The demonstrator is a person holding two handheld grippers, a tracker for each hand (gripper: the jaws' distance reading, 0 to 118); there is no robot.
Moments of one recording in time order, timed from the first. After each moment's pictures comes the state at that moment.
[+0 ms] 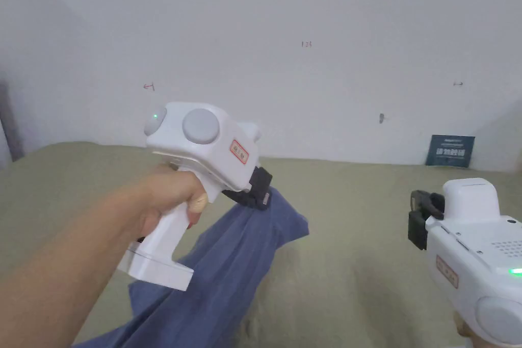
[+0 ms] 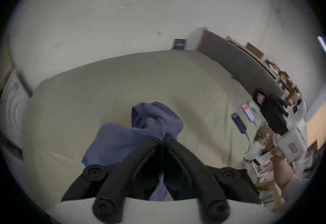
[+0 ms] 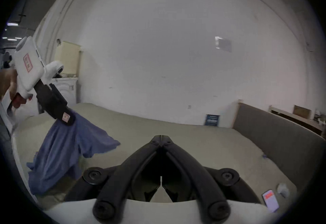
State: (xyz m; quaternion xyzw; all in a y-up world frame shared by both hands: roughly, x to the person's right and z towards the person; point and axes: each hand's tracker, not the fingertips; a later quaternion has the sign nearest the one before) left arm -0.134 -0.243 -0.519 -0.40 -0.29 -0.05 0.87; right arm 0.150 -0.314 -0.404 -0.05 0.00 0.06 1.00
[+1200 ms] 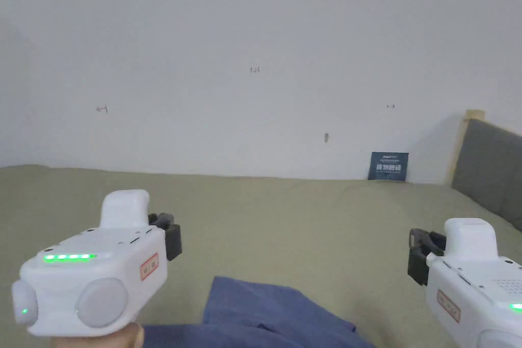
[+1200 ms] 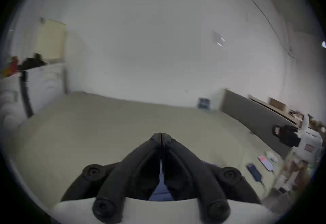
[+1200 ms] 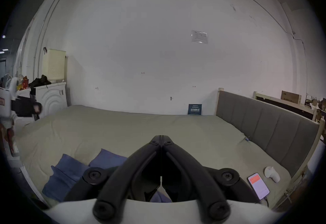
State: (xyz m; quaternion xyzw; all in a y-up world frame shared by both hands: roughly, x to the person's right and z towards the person) left arm -0.212 -0.308 -0.362 -0.11 -0.06 0.08 0.99; right arm 0.201 -0.322 -0.330 -0.07 -0.04 0.02 1.00
